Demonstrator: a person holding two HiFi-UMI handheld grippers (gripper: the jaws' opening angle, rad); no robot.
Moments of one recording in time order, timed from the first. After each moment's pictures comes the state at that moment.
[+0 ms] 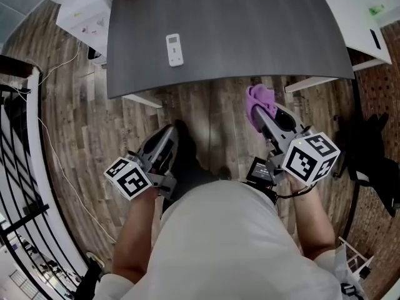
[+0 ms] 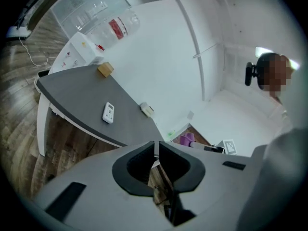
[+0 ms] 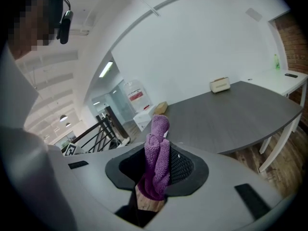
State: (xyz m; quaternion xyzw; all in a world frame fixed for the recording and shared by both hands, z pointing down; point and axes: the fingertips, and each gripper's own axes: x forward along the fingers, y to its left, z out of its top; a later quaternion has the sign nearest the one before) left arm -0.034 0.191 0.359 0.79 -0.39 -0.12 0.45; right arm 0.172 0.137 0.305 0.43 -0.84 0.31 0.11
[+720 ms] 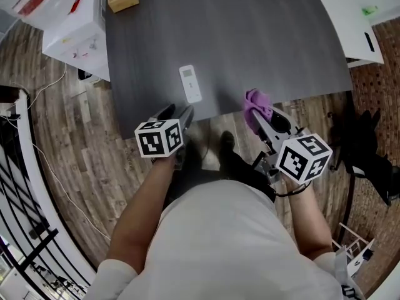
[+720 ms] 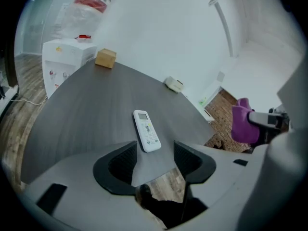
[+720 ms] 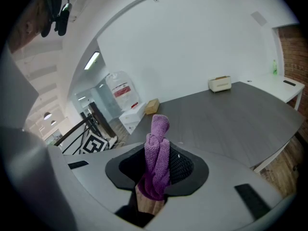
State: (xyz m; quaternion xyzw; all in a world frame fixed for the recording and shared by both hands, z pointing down) left arm -0.075 0.006 0.461 0.76 -0.44 0.16 0.44; right arm 0.099 0.028 0.317 0.48 -0.80 0.31 0.16
